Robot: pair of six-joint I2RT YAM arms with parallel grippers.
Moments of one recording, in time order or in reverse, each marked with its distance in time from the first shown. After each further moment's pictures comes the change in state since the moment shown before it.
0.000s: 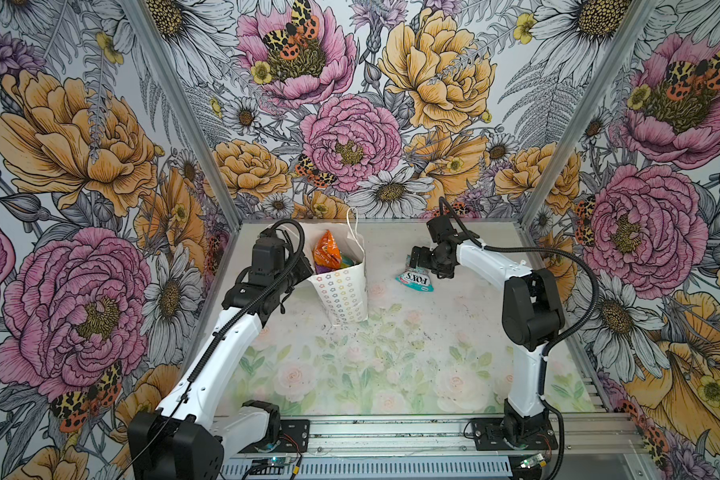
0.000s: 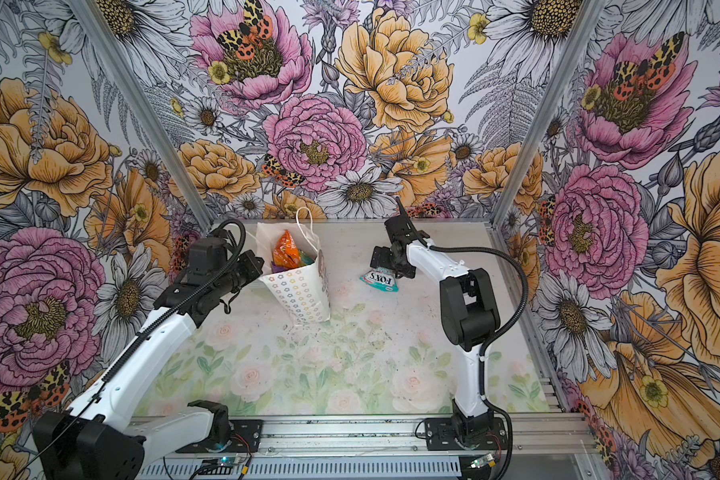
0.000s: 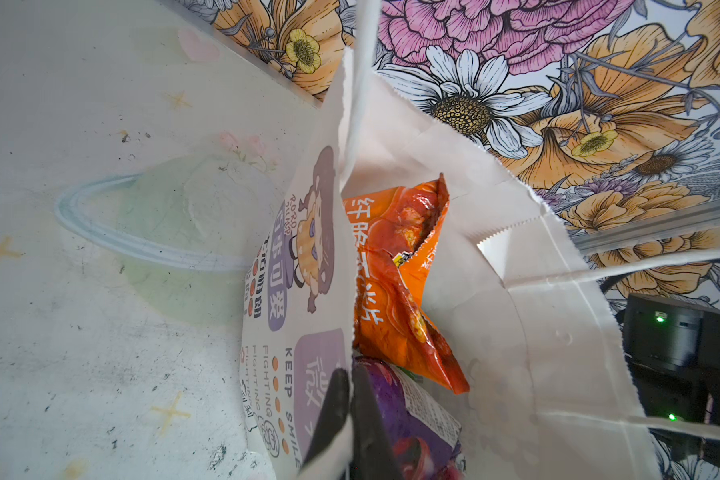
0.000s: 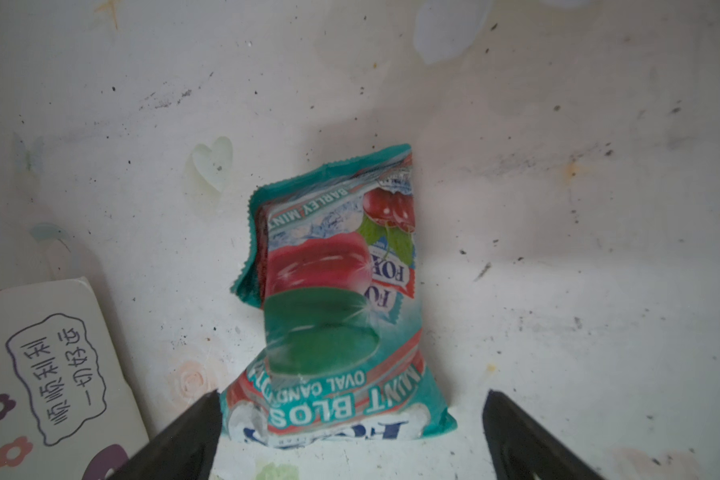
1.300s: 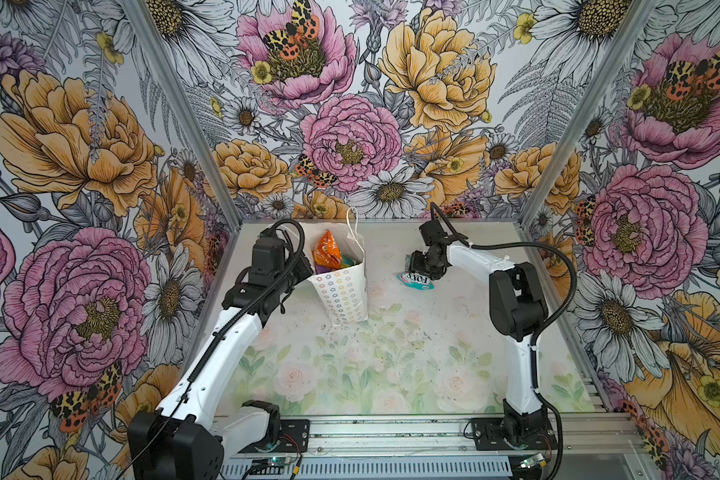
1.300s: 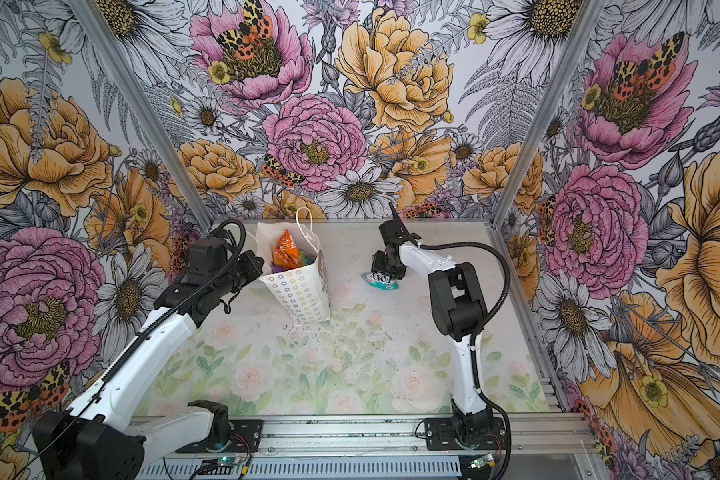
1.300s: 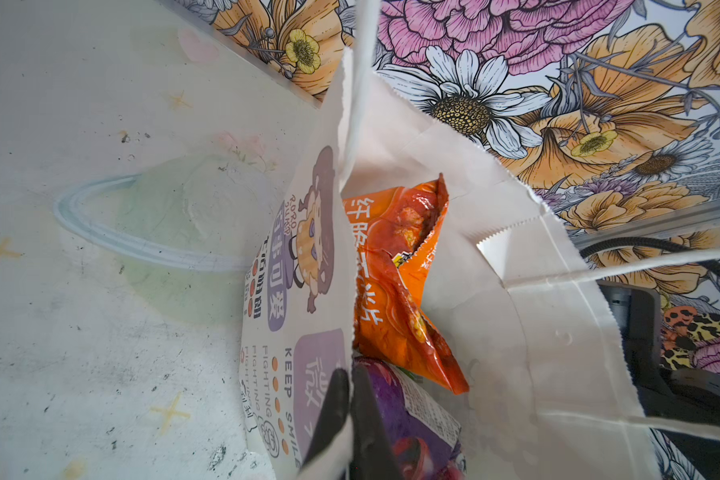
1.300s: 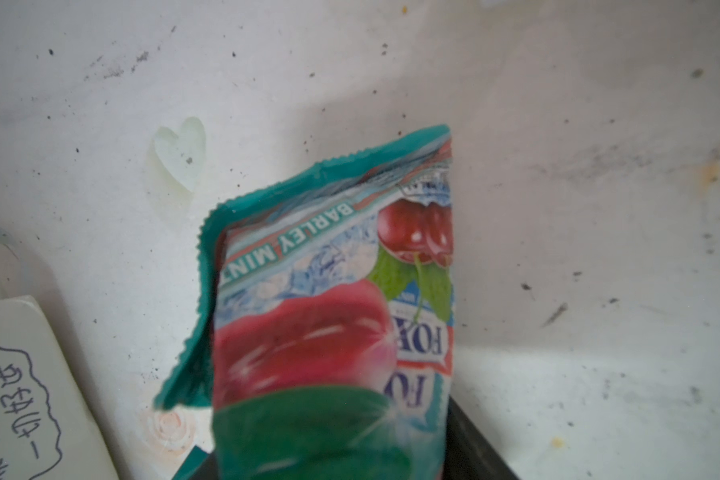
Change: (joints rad) left arm 0.000 0.000 -0.001 0.002 0.000 0.000; right arm 0.012 0.127 0.058 0.023 -0.024 0.000
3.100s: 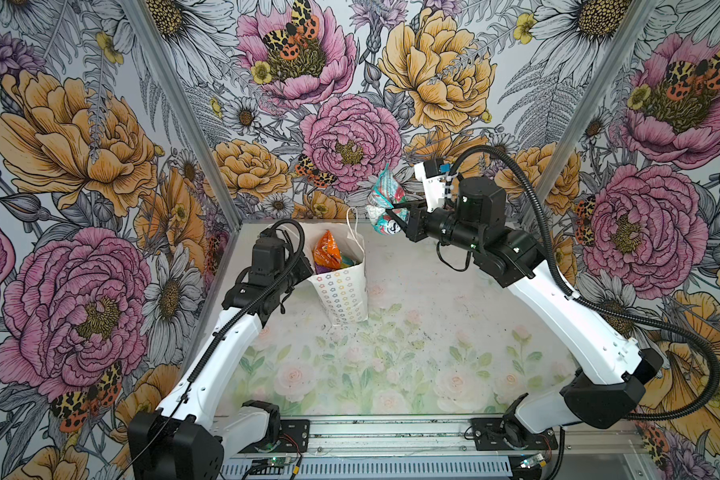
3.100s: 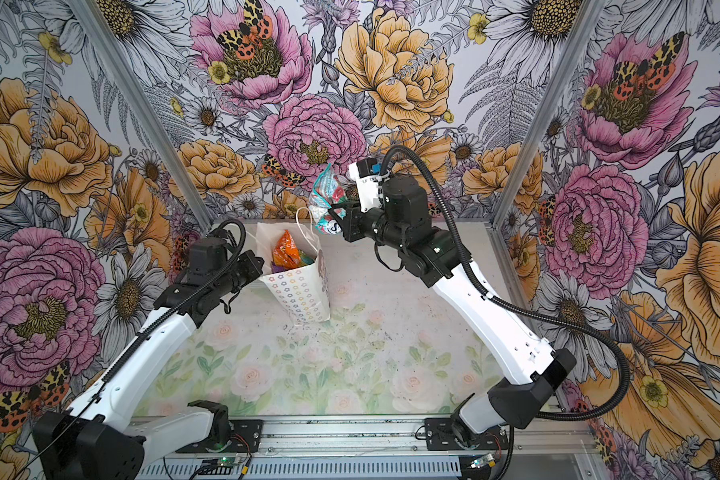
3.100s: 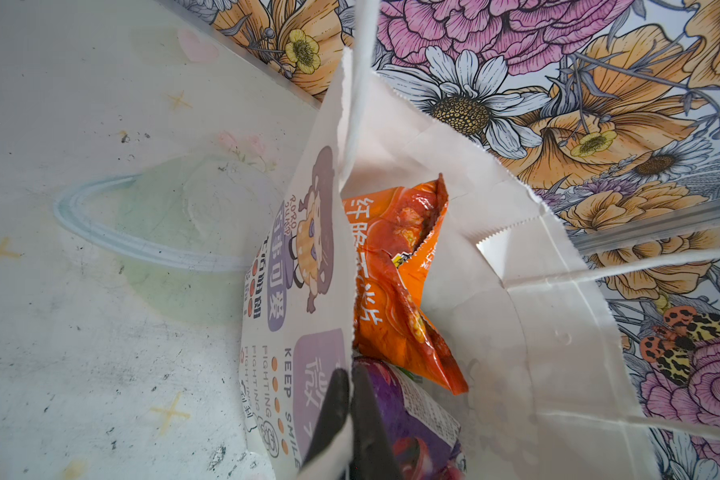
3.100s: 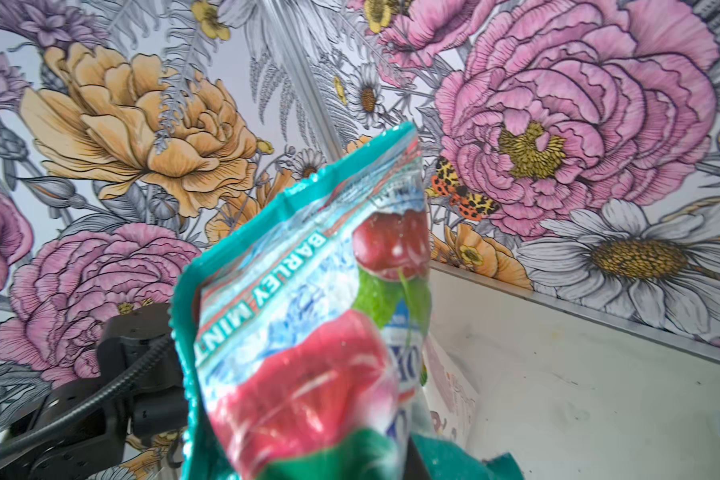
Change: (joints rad) left arm 0.000 -0.004 -0.002 0.000 0.000 0.000; right arm 0.345 -0.677 0.105 0.230 -0.103 -0.201
